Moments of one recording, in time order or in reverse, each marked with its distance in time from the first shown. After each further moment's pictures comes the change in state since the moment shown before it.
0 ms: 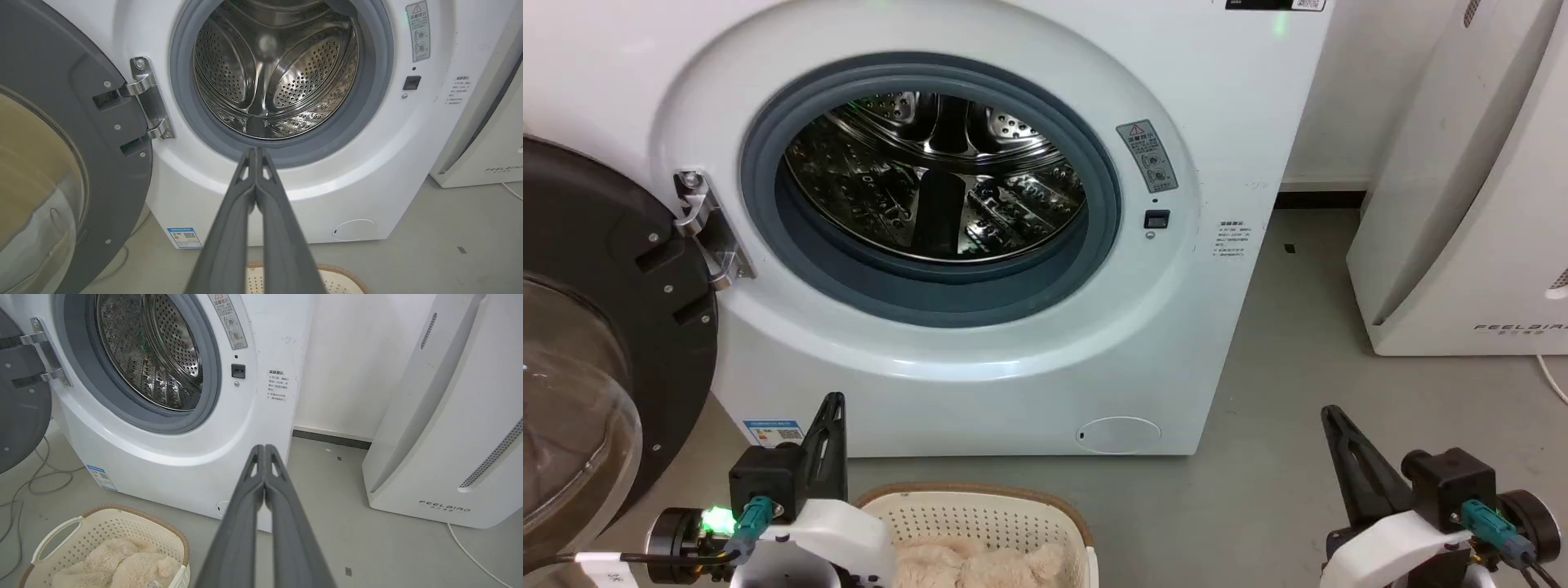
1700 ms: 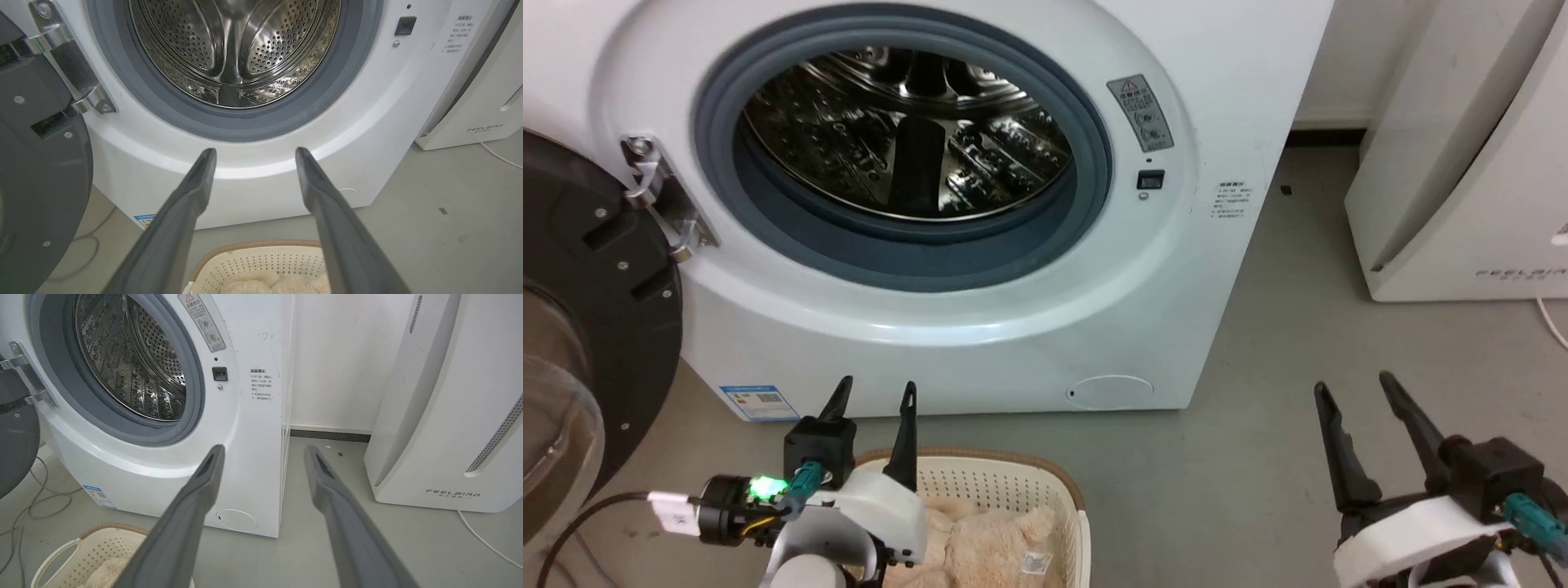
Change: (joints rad) left arm -0.117 0.001 -0.060 0.197 0.000 -0.007 -0.055; right arm -0.014 0.000 -0.024 -0.021 0.075 0.000 -0.055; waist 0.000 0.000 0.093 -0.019
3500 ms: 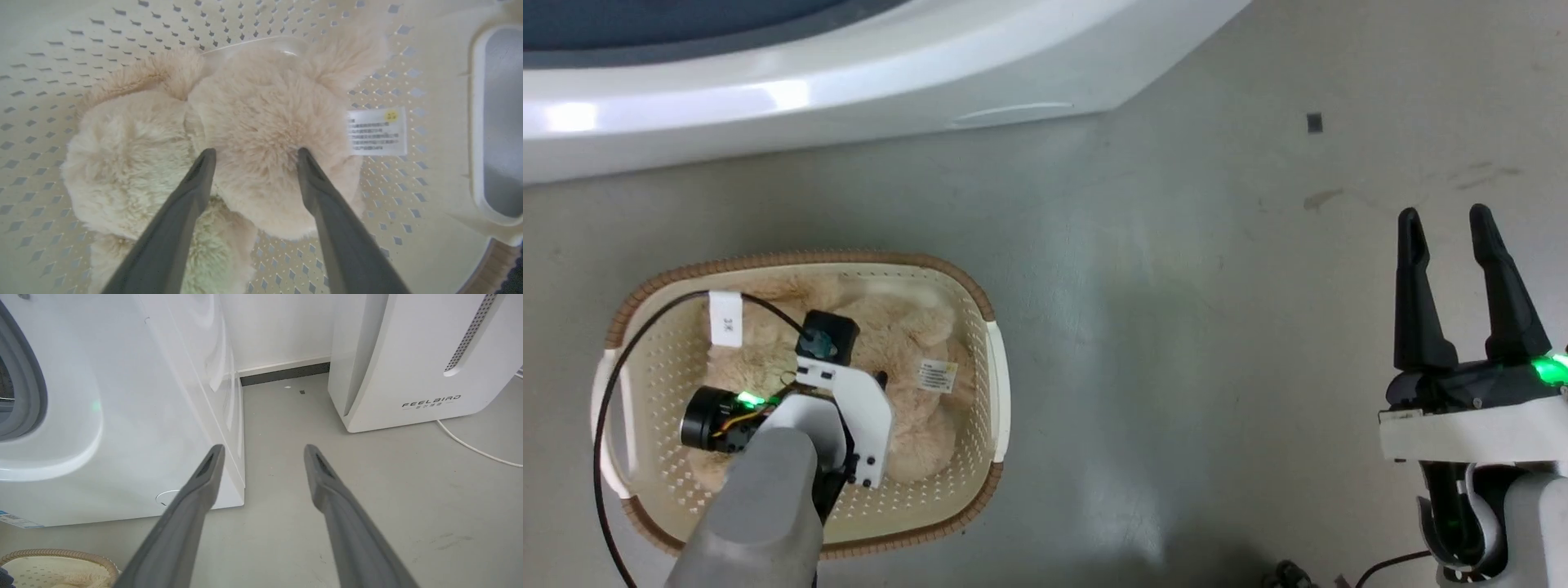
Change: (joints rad) left arm -0.468 0.133 -0.156 0.684 -0.070 -0.053 0.228; right arm -0.217 0.000 -0.026 -0.096 0.201 0.000 -0.115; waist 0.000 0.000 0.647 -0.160
